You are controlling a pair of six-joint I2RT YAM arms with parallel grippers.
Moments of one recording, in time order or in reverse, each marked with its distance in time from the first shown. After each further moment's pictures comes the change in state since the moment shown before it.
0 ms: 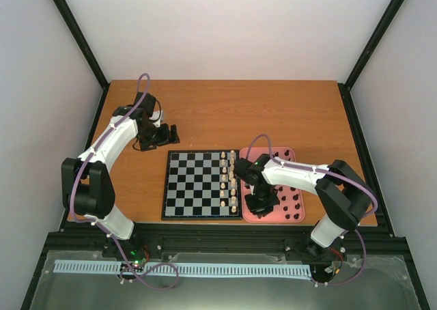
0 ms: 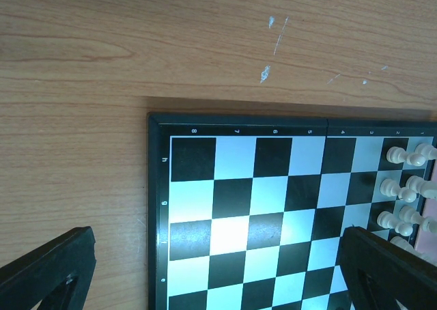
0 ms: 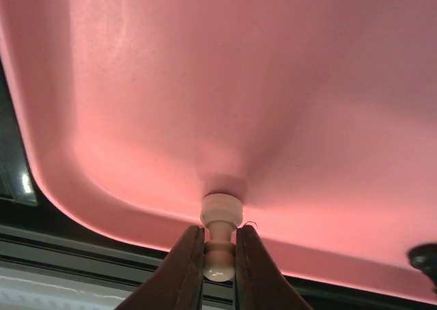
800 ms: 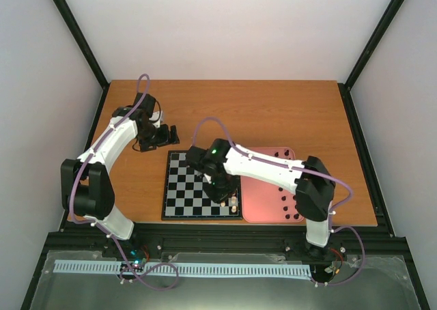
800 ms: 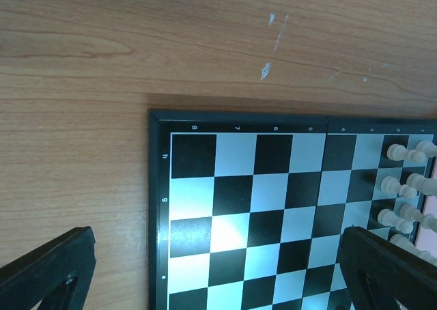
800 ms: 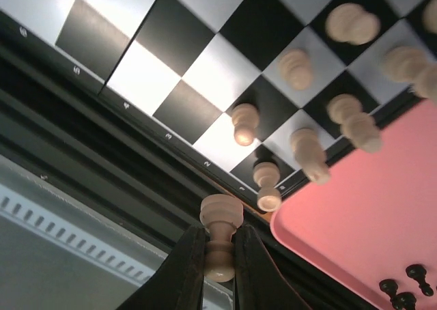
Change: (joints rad) left arm 0.000 -0.007 -0.005 0.000 0.000 0.000; right arm 0.234 0.241 0.706 -0.283 0.120 -0.115
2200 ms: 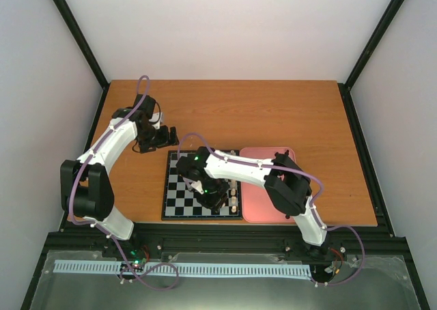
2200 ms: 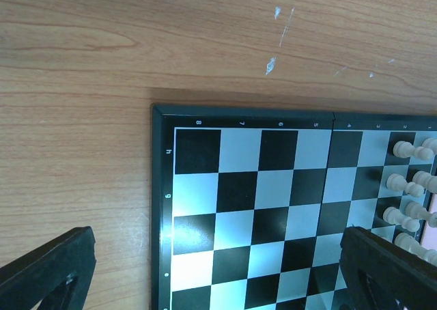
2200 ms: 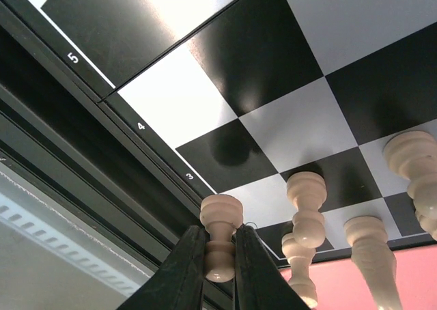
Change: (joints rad) left arm 0.000 -0.014 -0.026 0.007 -0.004 0.000; right arm 0.040 0.233 0.066 -0.021 -0.090 -0.289
